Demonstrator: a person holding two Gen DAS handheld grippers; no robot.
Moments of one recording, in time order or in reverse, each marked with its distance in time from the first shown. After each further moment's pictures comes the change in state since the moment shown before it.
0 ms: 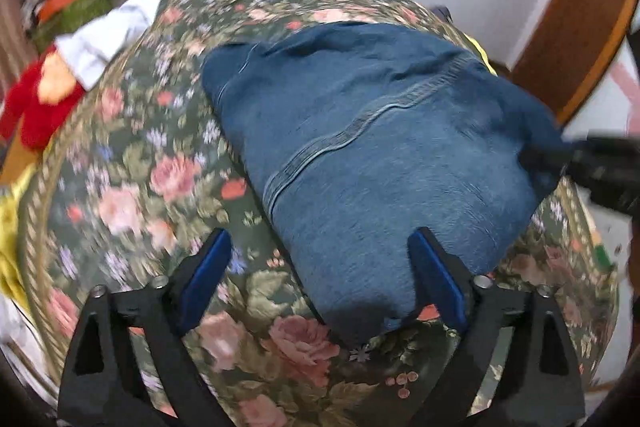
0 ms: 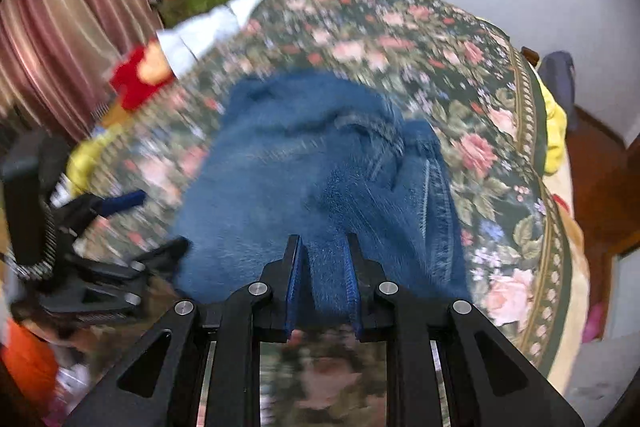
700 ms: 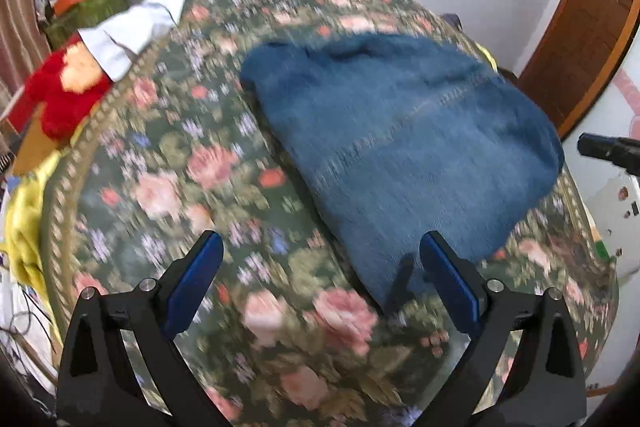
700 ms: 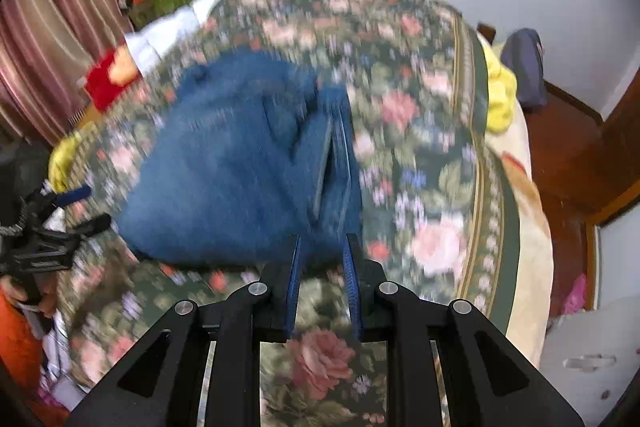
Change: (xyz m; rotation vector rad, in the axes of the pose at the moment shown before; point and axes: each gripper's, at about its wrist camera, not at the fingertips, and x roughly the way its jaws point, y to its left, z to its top) left arm -0.035 0.028 -0.004 0.008 -0.026 0.027; right arm -0.048 -0.065 -0.034 0.088 -0.025 -0.036
